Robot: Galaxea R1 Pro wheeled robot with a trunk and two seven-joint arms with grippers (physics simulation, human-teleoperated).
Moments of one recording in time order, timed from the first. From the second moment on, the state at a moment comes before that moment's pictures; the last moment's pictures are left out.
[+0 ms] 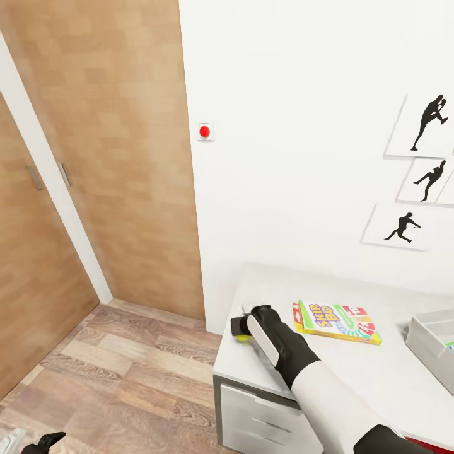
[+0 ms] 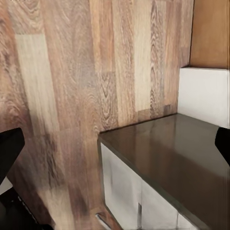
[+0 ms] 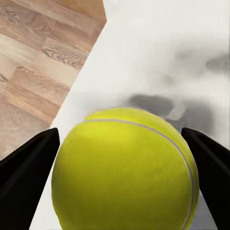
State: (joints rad) left arm 0.11 0.19 0.52 -1.31 1.35 0.69 0.41; right arm -0.77 0.17 0.40 -0.78 -0.42 0.78 -0.26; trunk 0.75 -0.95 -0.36
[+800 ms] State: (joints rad) left arm -0.32 0.15 -0.04 -1.61 1.33 0.83 0.37; right arm -0.62 -0.17 0.18 -1.61 -0.28 0.99 -0.22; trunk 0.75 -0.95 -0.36
